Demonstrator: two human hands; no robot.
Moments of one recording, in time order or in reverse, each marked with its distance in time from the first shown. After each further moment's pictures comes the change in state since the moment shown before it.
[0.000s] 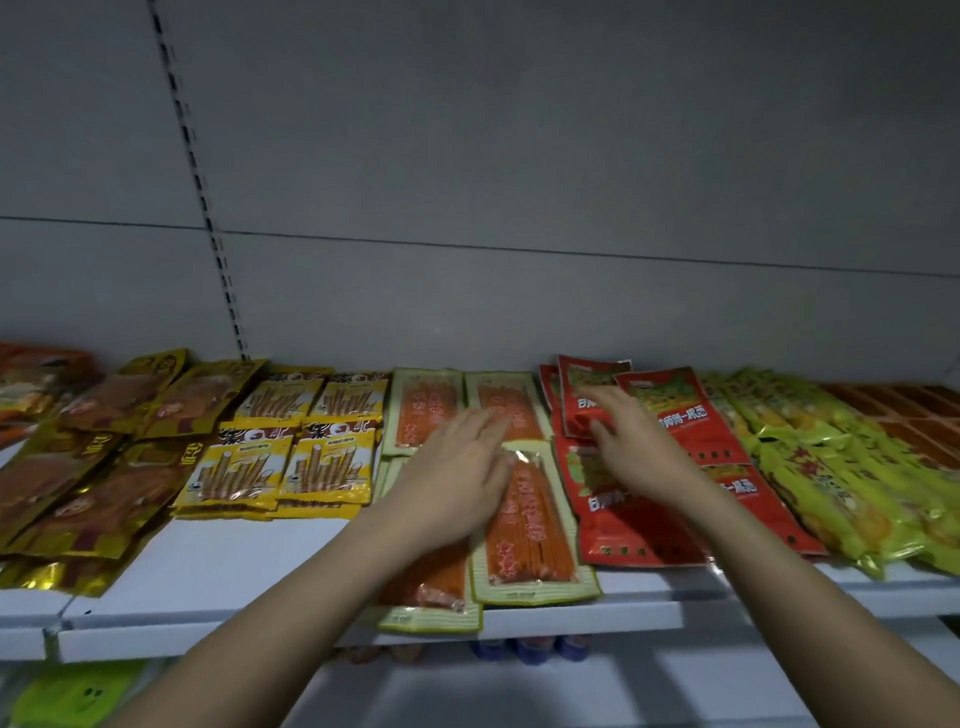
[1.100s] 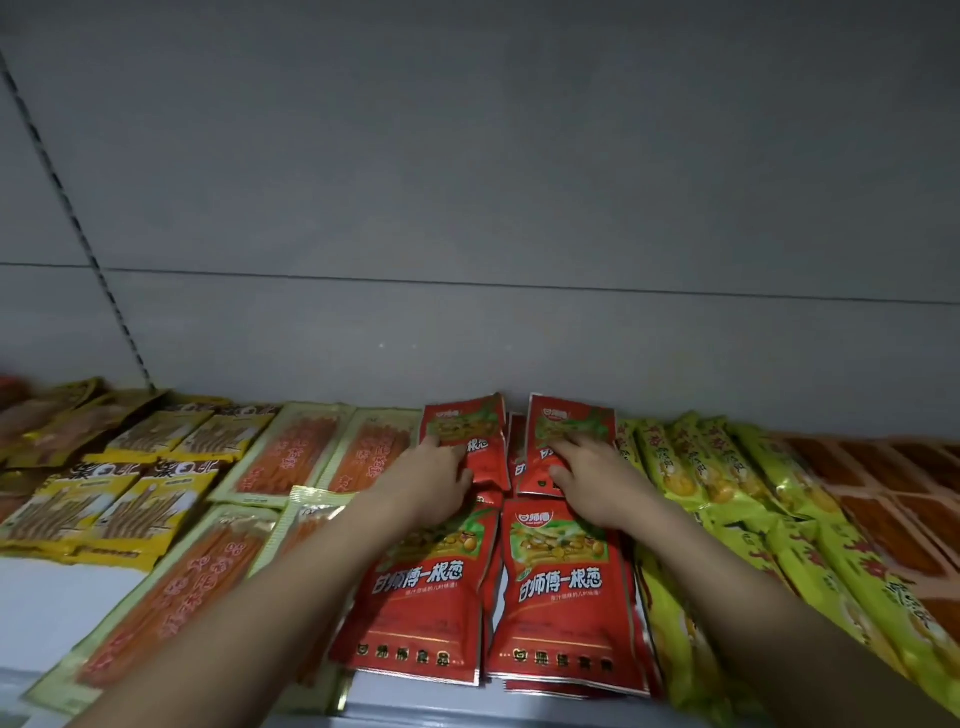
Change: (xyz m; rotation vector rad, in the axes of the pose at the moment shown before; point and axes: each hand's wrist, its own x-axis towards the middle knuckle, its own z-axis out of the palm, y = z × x) left_hand 0.177 0.105 0.076 0.145 -0.210 -0.396; right_hand 0.073 0.196 -0.041 -0.201 -0.293 -0.079
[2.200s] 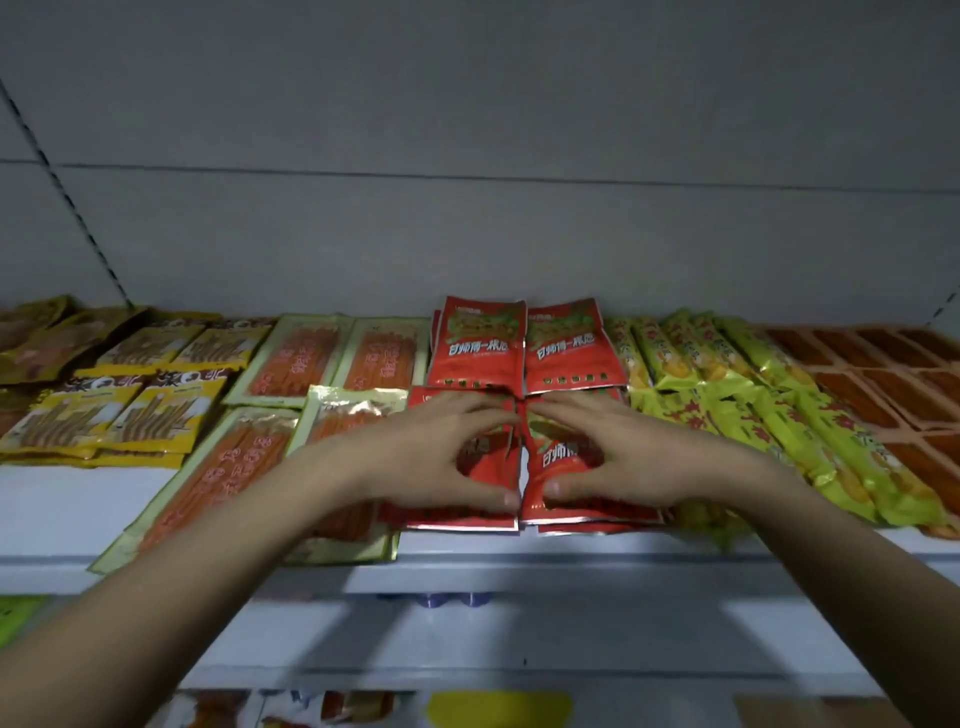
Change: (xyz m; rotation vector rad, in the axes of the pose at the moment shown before) left_hand -0.104 -0.019 -0.012 -0.044 -0.131 0.515; right_hand -0.114 -0.051 -0.022 0.052 -0.221 -0.239
